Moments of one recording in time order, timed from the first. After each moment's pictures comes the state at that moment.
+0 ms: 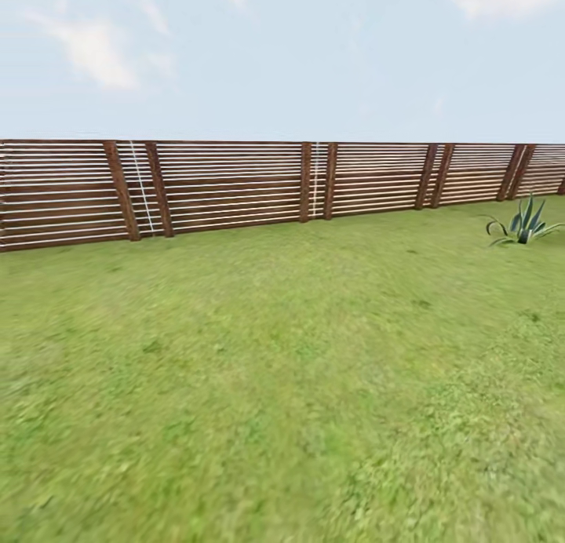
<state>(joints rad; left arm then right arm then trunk) 0.09 0.09 0.00 -0.09 0.00 0.00 -0.01 0.01 -0.05 0.00 0.03 0.04 -0.02 -0.01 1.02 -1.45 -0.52</state>
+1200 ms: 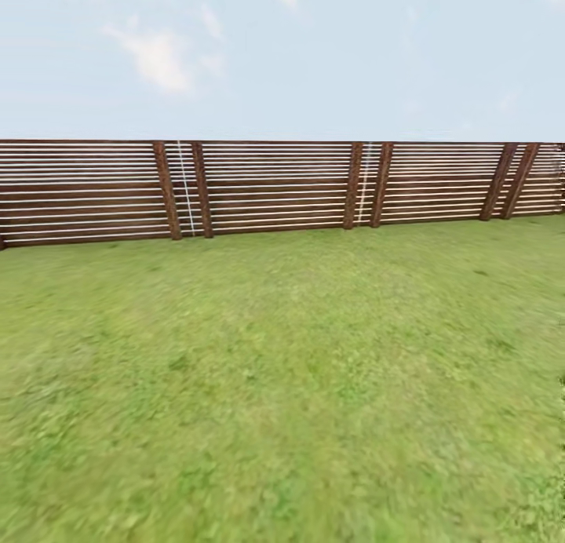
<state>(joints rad) 0.09 0.09 0.00 -0.09 0.00 0.00 -0.01 0.01 -0.06 0.00 0.03 0.04 -0.02 0.00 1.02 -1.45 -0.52</state>
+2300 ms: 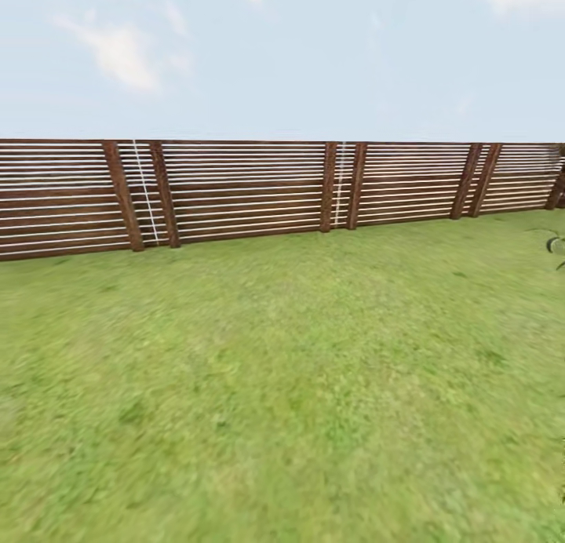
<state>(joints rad) 0.09 0.09 0.00 -0.09 0.00 0.00 -0.01 0.01 -0.06 0.00 0.04 0.04 -0.02 0.00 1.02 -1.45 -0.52</state>
